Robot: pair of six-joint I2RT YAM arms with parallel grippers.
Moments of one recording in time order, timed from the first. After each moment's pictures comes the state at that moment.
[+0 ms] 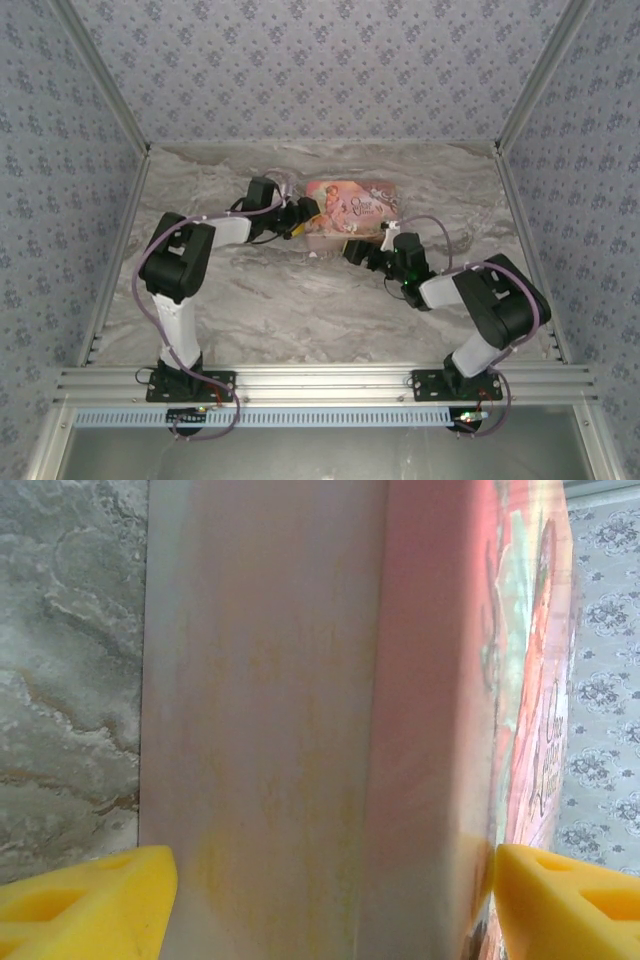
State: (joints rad) left arm -0.41 1.99 1.13 0.16 0.60 -0.92; right arm 0.46 1.64 0.42 0.84 -0.27 0.66
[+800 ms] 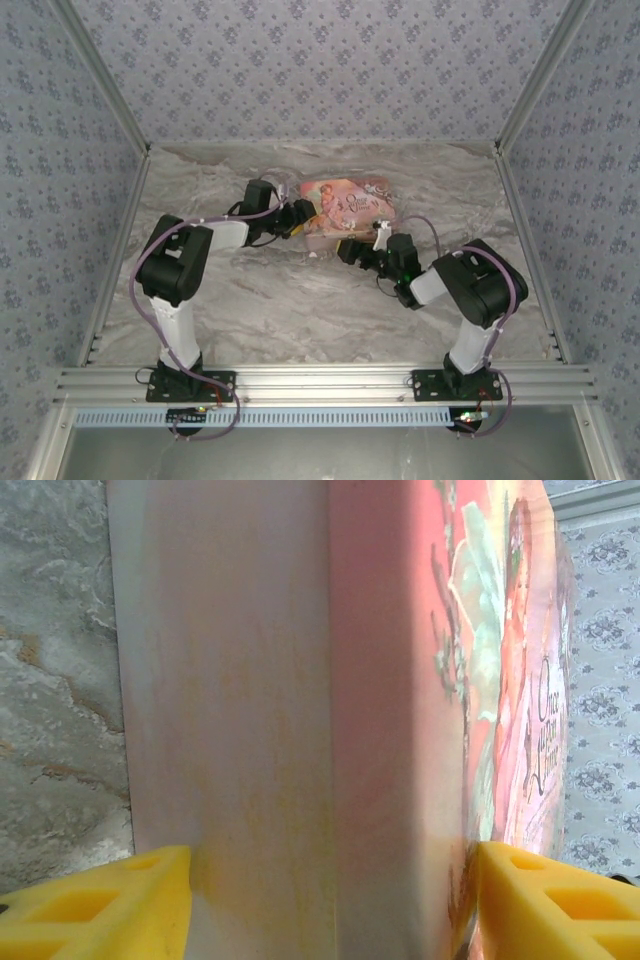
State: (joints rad) left arm -0.41 1.96 1.09 0.22 0.57 -0.92; right arm 0.49 1.79 0.46 1.02 -0.30 0.67
